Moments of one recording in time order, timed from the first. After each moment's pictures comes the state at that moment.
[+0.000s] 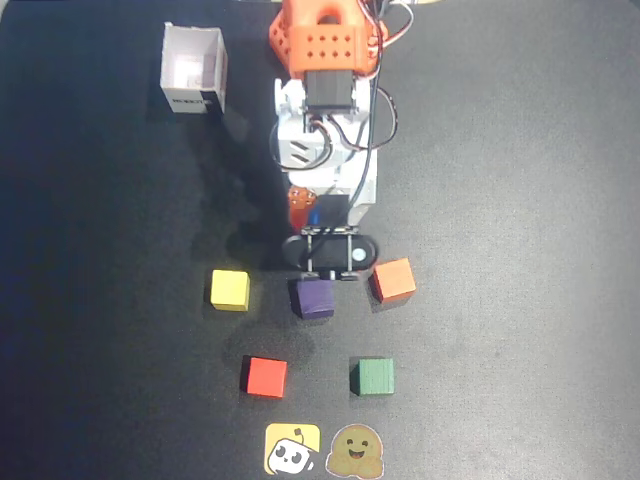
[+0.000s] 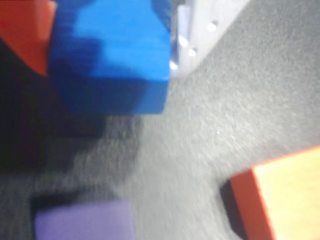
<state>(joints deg) -5.2 122.2 139.9 55.2 91.1</state>
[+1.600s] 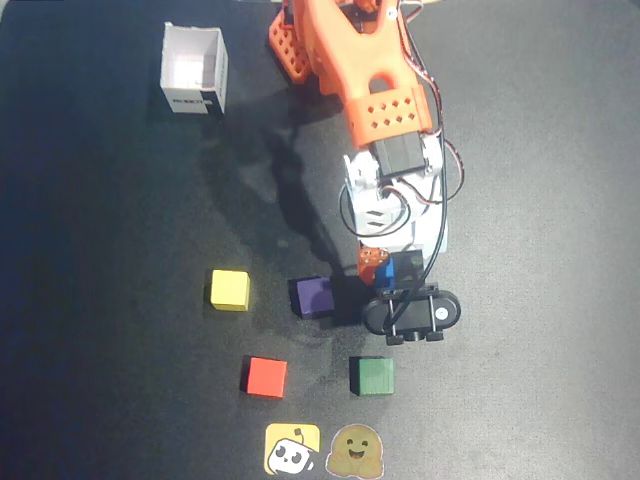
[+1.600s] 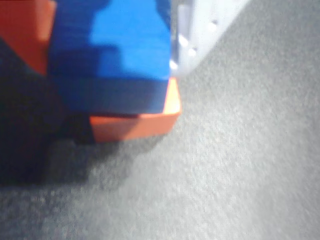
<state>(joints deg) -19.6 96.9 116.2 55.0 101.6</state>
